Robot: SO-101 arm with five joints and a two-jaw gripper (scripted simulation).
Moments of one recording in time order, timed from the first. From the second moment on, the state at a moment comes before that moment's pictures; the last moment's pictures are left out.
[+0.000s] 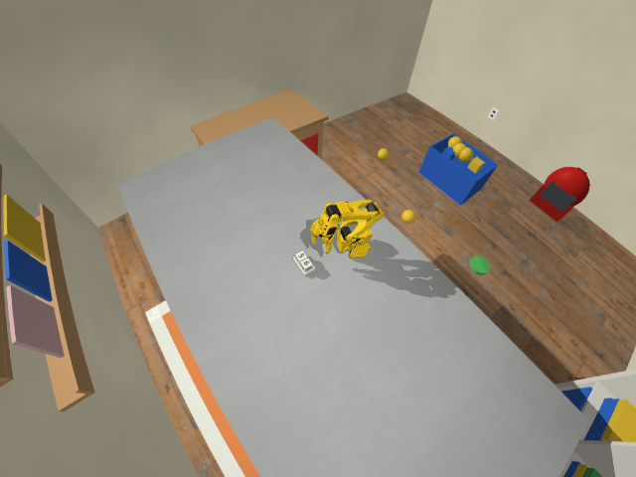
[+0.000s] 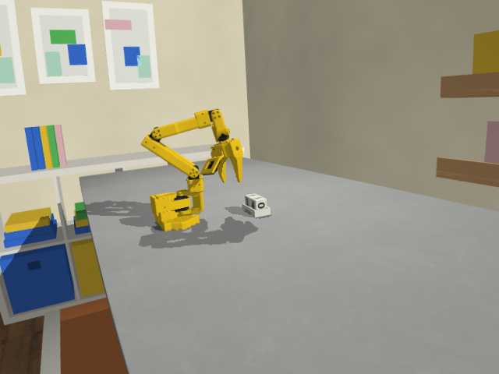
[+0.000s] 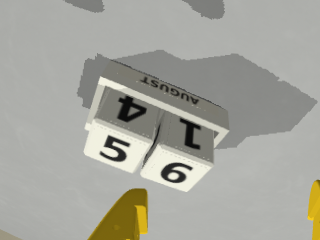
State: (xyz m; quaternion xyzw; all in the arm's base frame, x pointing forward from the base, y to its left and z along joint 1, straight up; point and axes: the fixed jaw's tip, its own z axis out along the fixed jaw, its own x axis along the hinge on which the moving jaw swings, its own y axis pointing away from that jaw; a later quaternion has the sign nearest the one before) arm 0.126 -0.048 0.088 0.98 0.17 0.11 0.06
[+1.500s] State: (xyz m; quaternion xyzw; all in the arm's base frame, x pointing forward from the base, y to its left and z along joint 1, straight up) arm 0.127 -0.048 0.143 0.92 0.16 0.32 0.17
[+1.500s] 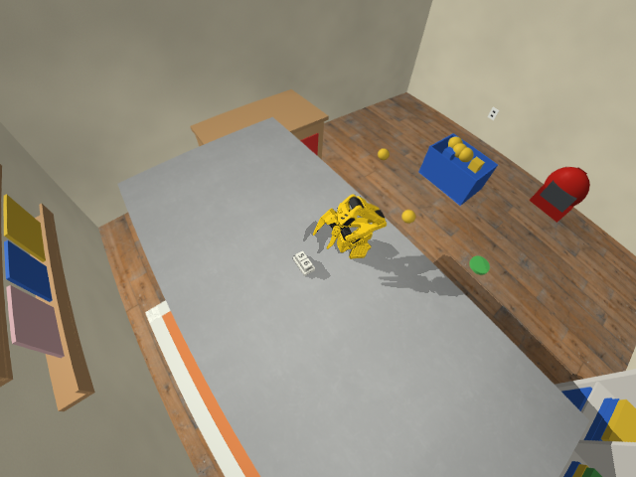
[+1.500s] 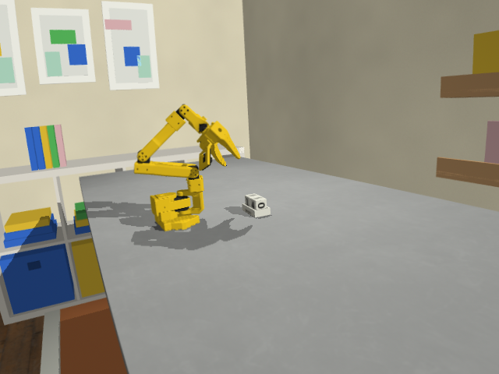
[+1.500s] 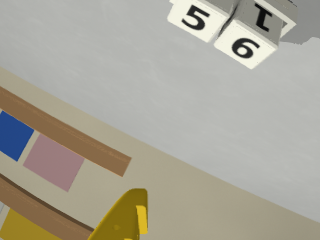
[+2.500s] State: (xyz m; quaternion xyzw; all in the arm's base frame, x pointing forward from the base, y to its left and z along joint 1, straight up) arm 0.126 -0.049 0.142 0.92 0.15 0.32 0.17
